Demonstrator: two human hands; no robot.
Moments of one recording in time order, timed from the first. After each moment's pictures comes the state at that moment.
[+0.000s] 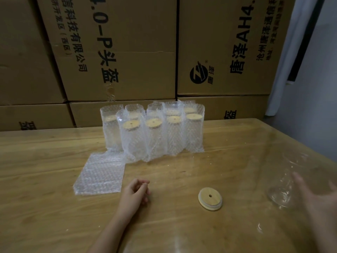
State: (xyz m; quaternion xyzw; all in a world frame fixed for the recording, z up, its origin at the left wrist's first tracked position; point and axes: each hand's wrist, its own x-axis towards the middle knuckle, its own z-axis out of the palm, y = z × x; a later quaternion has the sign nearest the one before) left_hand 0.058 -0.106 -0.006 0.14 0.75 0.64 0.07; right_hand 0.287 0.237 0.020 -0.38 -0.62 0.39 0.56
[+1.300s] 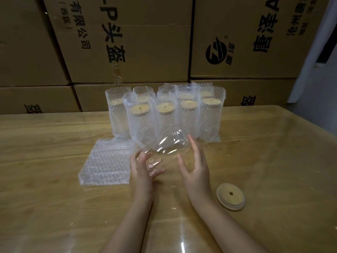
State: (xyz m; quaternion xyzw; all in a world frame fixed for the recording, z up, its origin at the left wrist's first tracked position) left_hand 0.031 -0.071 -0.002 0.03 0.47 0.88 0.00; right_hand 0.094 0.039 0.011 -0.03 -0.76 0.46 0.45
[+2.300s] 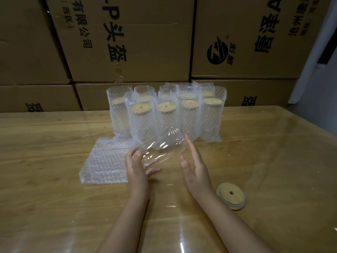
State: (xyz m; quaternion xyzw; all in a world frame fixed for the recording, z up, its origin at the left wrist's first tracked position) left_hand 0.022 -0.080 -0.005 0.03 0.52 0.85 -0.04; right_hand 0.097 0.049 0.008 0.03 -0.78 0.53 0.33
